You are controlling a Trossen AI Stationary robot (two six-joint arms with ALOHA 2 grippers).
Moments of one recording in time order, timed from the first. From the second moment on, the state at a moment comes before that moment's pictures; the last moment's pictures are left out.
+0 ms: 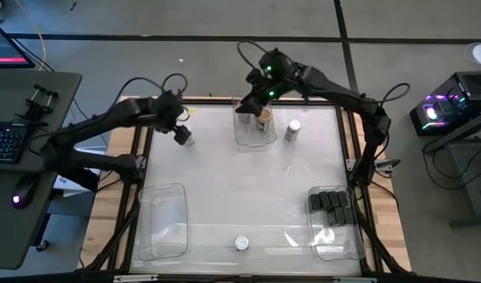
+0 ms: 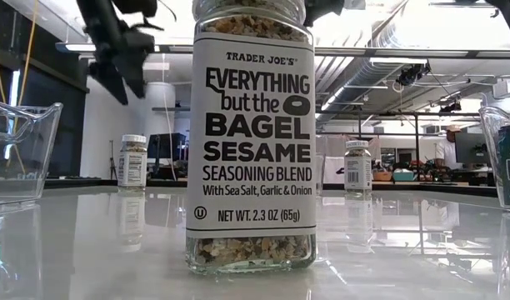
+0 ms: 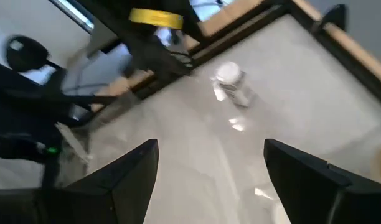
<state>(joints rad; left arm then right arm) 0.52 1.11 1.04 -1.05 -0.14 -0.32 -0.48 1.82 1.90 -0.75 -0.52 0.24</state>
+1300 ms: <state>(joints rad) 0.31 1.33 1.11 -0.68 -0.41 -0.45 -0.57 1.70 1.50 -0.89 -0.04 -0.05</state>
